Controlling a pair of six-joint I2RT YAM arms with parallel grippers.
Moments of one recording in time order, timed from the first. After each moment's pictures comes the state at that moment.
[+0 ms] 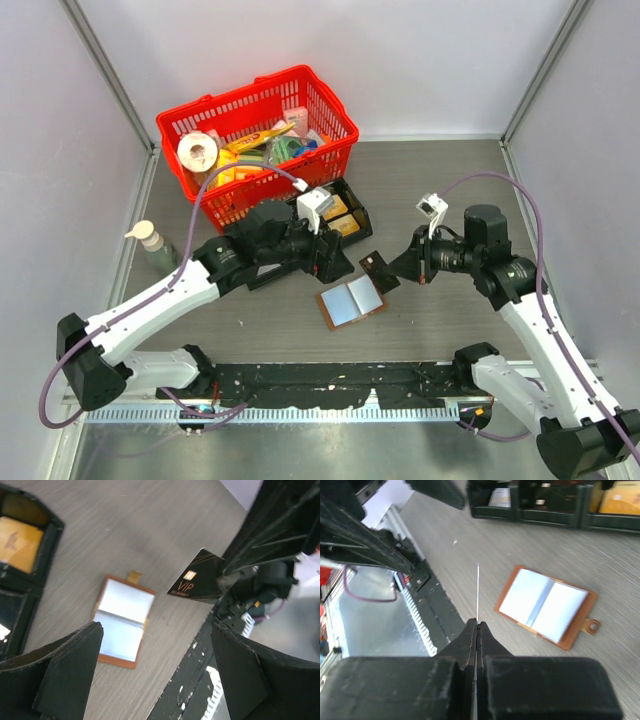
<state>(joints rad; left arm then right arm) -0.86 1.20 1.08 -0.33 0.22 -0.36 0.27 0.84 0.88 -0.61 -0.78 0.17</state>
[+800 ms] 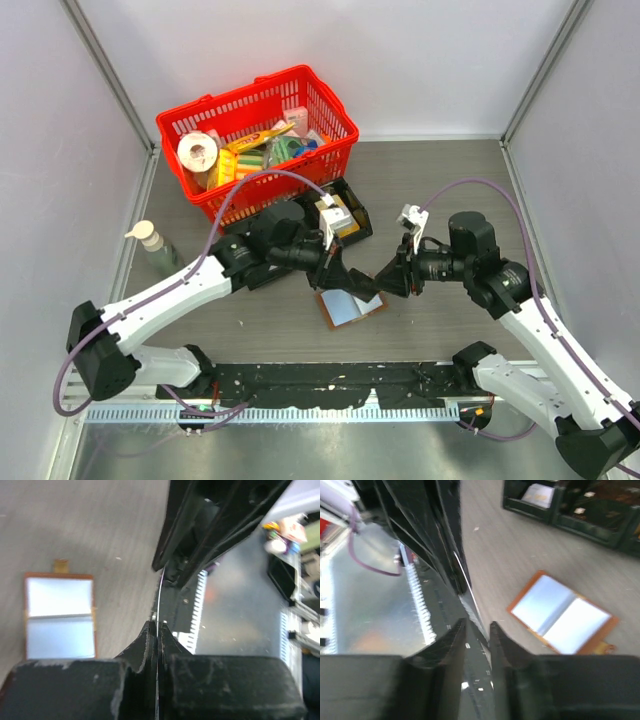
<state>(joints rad) -0.87 1.30 1.11 -0.32 0.69 -0.24 0.48 0.82 0.88 -0.57 -0.82 0.08</state>
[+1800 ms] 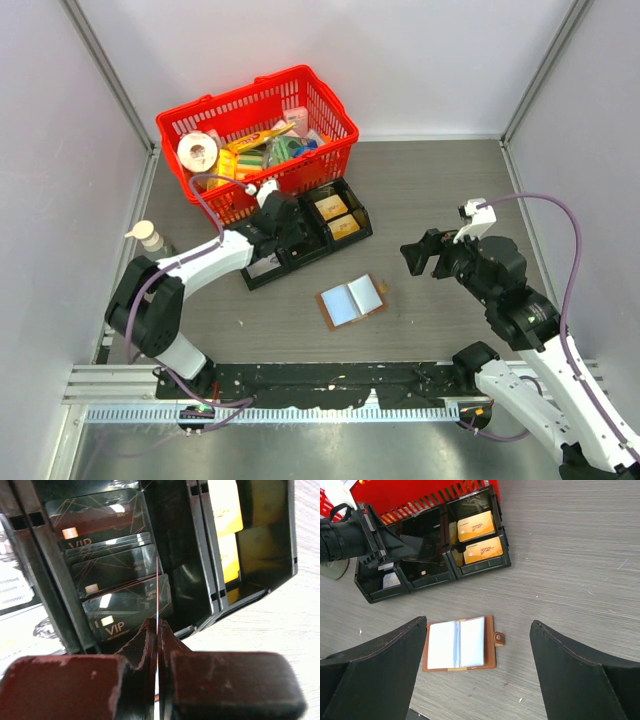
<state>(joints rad) -0.61 1.56 1.01 -0.21 -0.23 -0.85 0.48 0.60 0.81 -0.53 0.02 0.34</state>
